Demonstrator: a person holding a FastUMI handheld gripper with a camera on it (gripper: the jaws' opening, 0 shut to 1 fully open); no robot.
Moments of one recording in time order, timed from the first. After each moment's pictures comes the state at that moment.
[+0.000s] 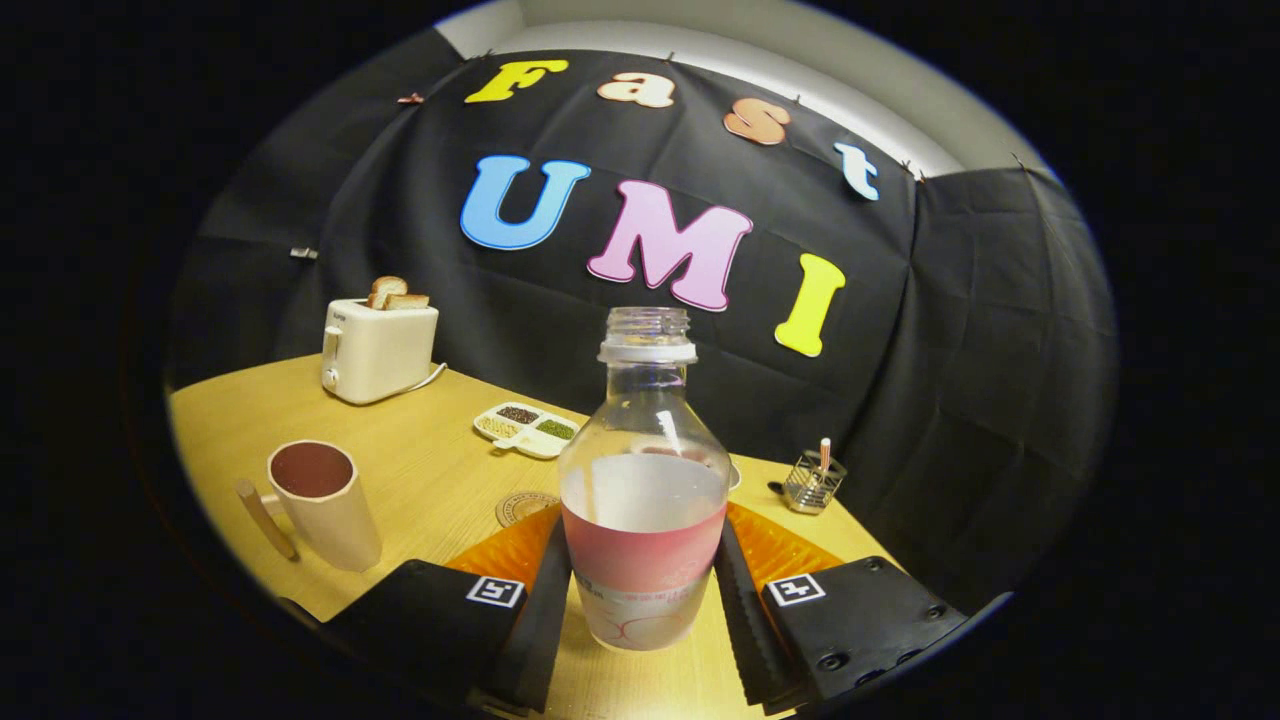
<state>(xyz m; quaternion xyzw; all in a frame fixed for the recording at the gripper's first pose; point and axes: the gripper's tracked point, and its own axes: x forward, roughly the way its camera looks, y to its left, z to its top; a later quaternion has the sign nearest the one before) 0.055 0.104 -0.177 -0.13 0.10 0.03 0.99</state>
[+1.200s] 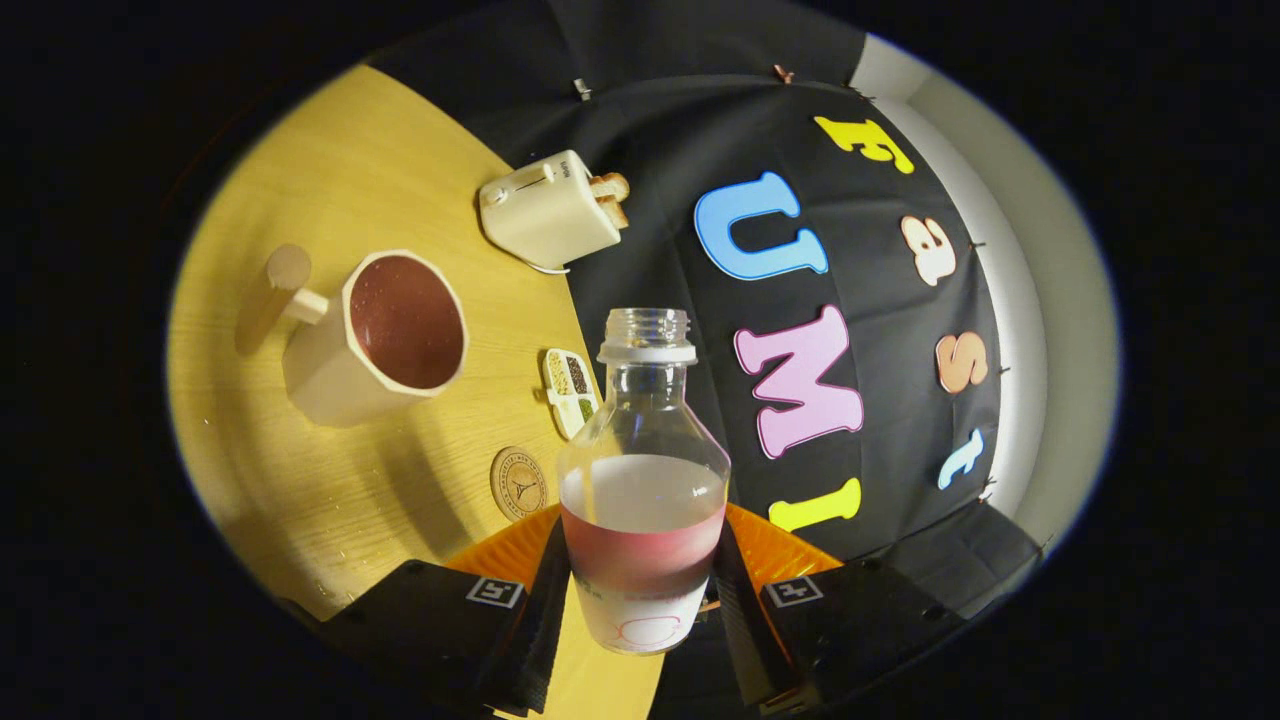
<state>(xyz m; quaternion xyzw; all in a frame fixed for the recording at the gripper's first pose) 0.052 0.194 -0.192 -0.56 0.05 0.12 0.82</state>
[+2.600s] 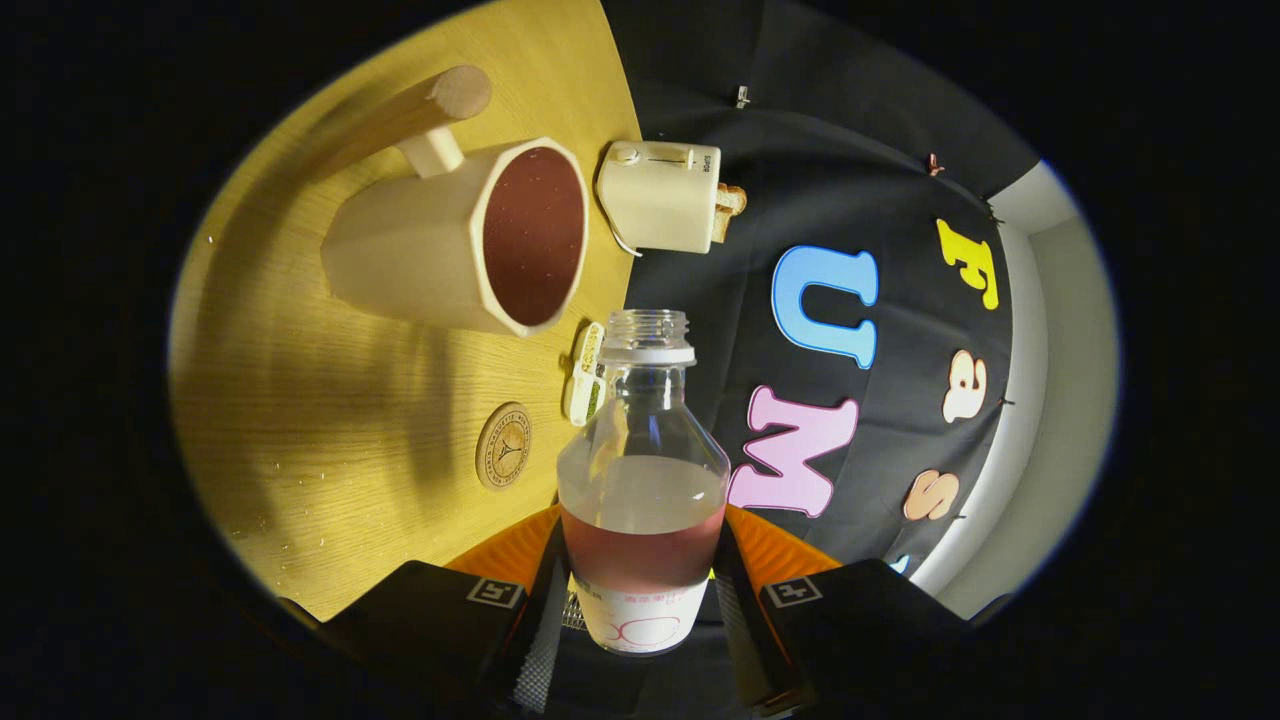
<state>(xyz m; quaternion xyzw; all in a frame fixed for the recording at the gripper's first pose) 0.064 0.210 -0.212 -0.72 0.02 0.14 0.68</state>
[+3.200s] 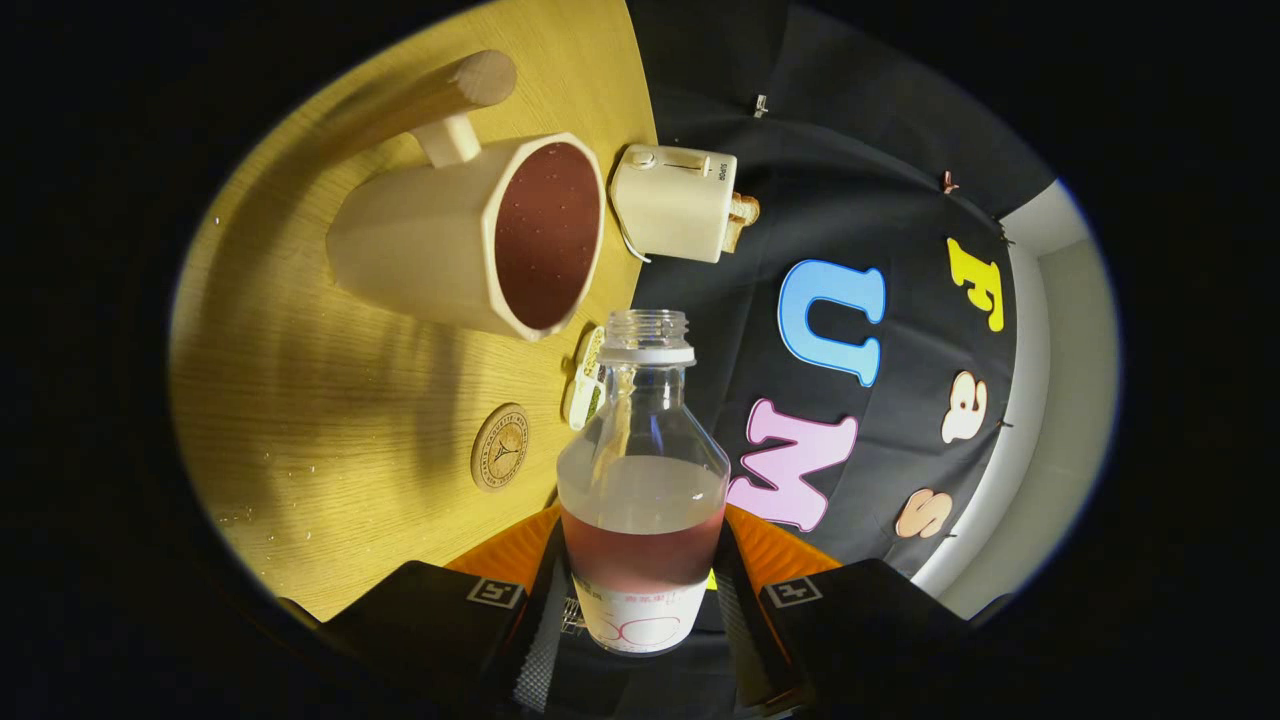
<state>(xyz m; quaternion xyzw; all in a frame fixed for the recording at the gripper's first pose) 0.071 0.217 -0.212 -0.73 0.01 0.15 0.67</state>
